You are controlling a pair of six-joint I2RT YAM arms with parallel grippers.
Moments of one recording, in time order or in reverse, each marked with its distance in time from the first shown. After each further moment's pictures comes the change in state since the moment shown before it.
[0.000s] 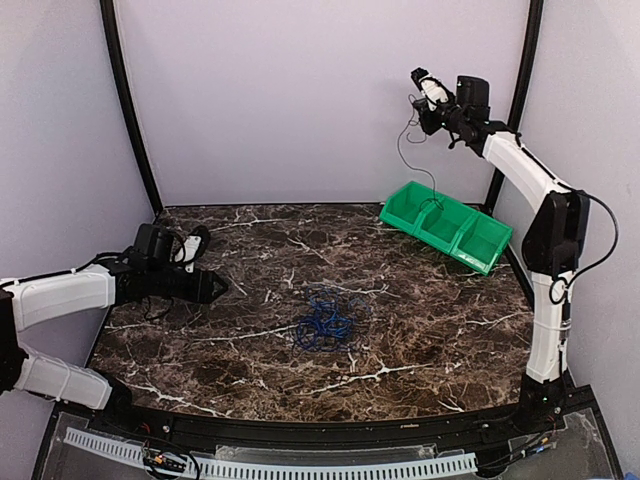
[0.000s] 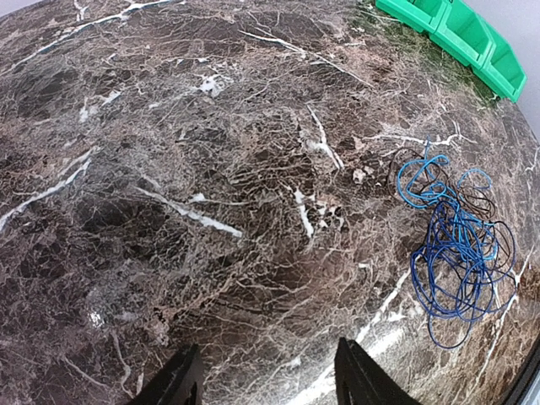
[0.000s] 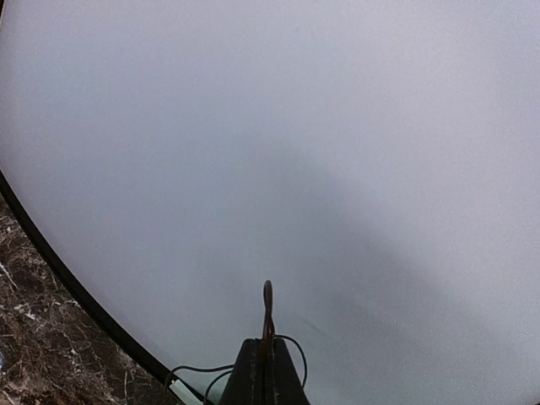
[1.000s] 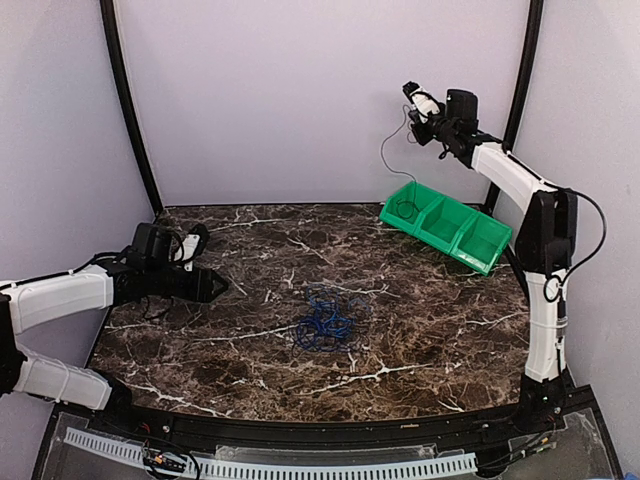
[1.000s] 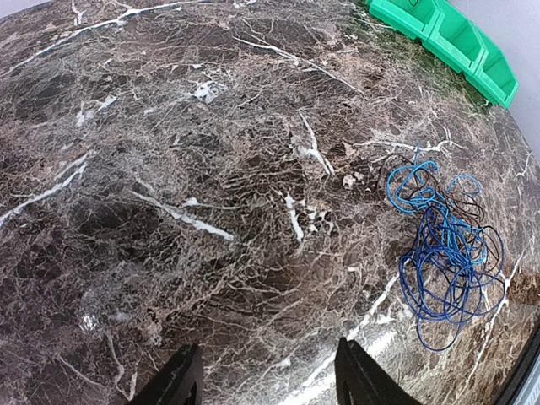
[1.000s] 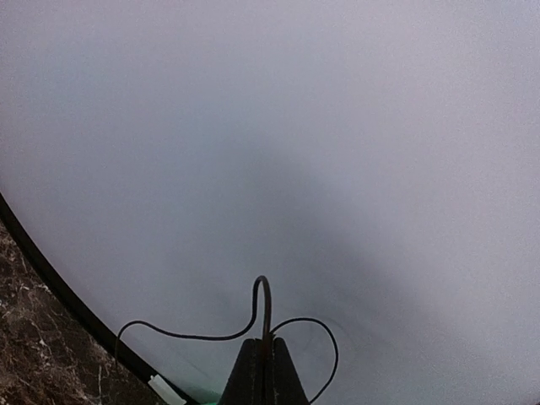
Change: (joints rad) left arm 0.000 -0.018 0.000 -0.001 0.016 -0.020; right arm 0.016 0.048 -0.032 0.132 0.068 -0.058
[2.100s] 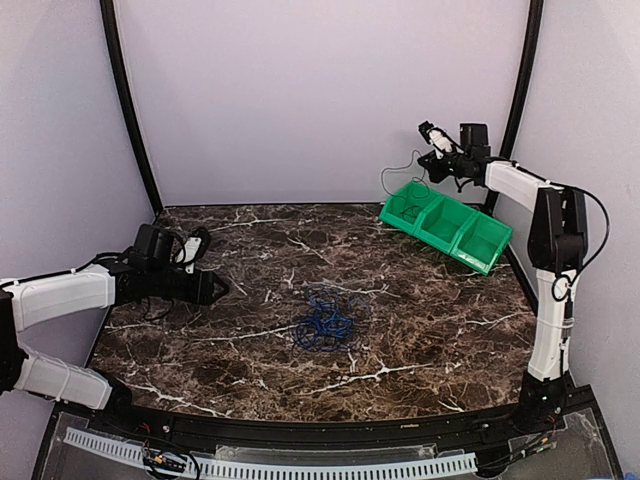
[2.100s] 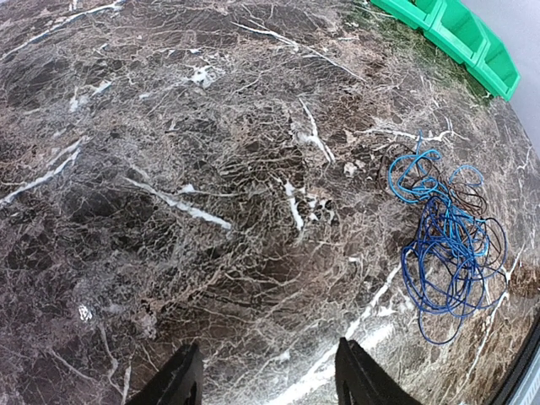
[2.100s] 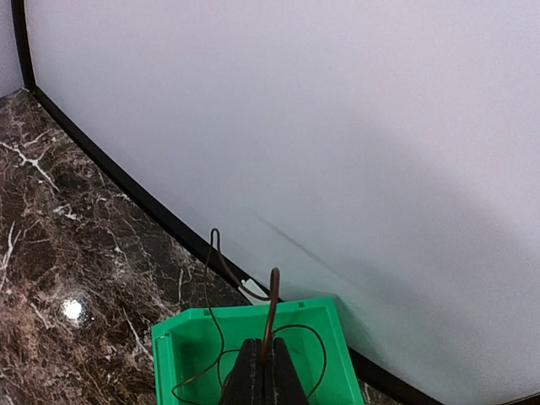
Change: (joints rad) left arm 0.000 0.016 0.000 -0.014 0.011 -0.001; right arm -0.114 -0.037 -0.298 -0.091 -0.255 0.125
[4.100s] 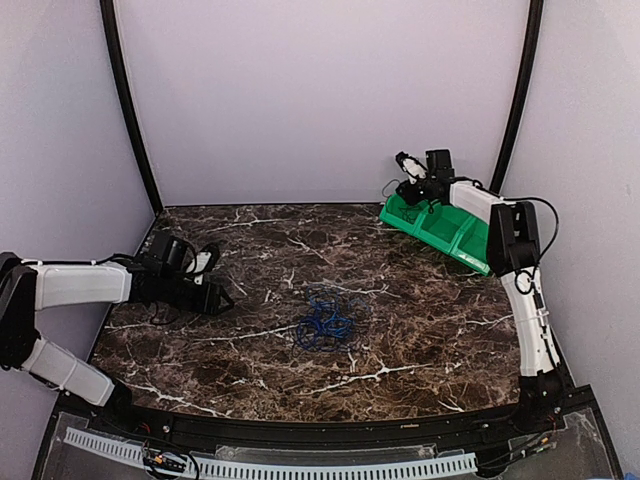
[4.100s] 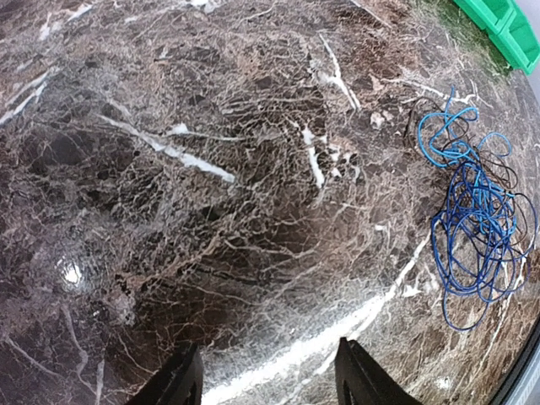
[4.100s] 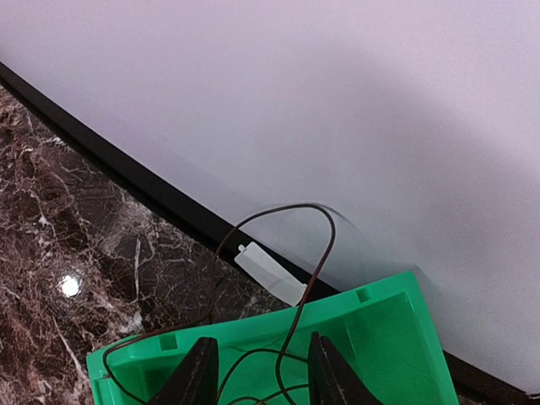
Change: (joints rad) left arm -0.002 0.133 0.002 -0.001 0.033 -0.011; right arm 0.065 0.414 0.372 -0.097 0.164 0.060
